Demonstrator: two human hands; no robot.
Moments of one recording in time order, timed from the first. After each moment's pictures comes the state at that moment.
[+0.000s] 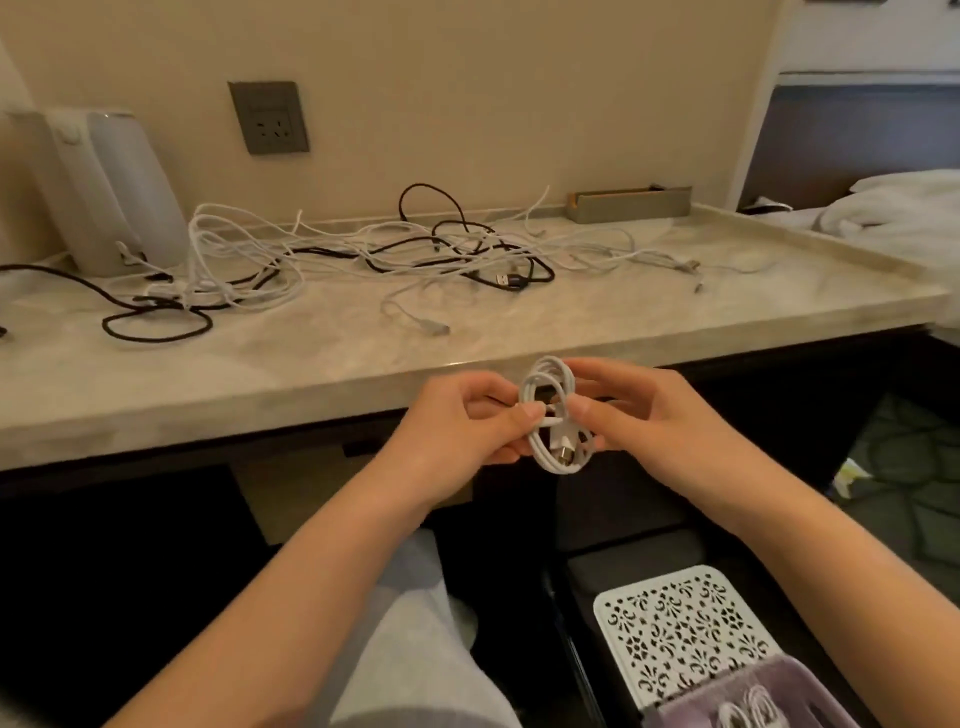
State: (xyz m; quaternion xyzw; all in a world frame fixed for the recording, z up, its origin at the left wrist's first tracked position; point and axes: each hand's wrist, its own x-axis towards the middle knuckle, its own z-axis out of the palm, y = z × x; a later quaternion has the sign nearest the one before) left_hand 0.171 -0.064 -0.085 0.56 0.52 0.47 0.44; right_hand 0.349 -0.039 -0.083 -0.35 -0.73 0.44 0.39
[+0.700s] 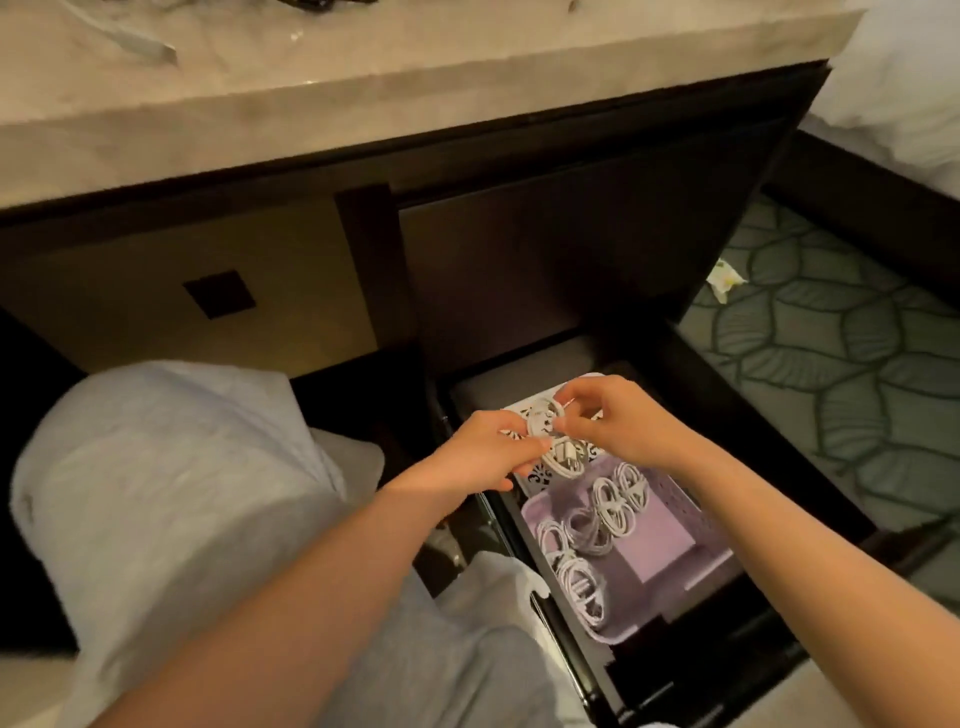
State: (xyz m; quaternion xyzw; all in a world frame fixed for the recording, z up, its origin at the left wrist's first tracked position) left_hand 0.298 -0.060 -0.284 0.56 0.58 0.17 0.57; right_hand 0.476 -0.042 -0.280 -0.56 -0.73 0.35 0.17
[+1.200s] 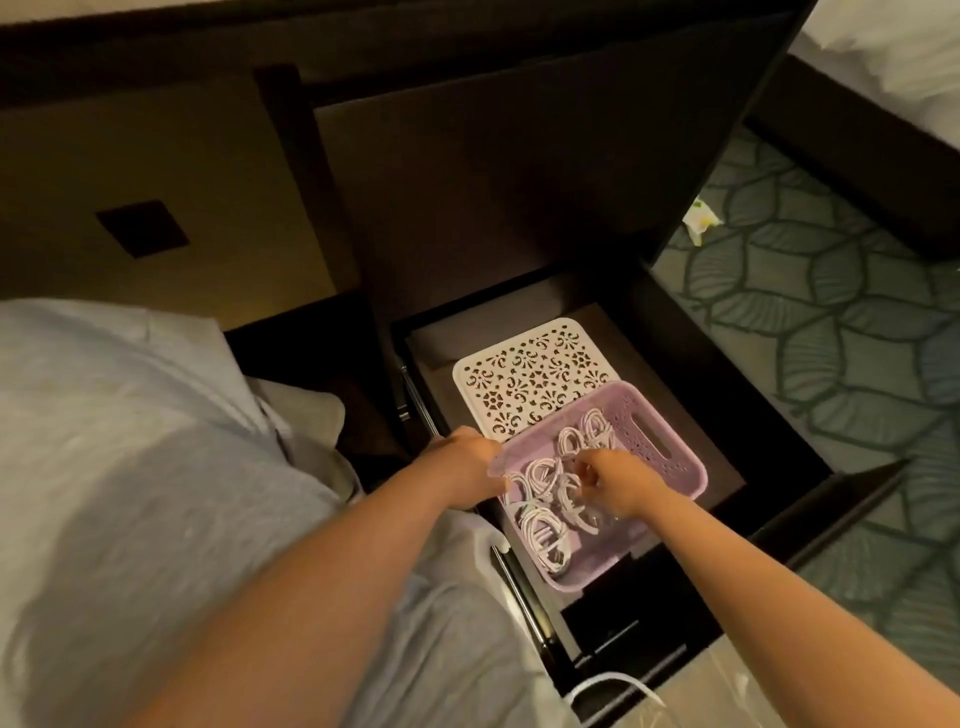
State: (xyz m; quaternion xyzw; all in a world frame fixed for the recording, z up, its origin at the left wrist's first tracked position) left_hand 0.319 -0.061 -0.390 0.75 0.53 -0.18 0.36; right_hand 0.536 -0.089 -0.421 -0.65 -0.69 0.31 -0.11
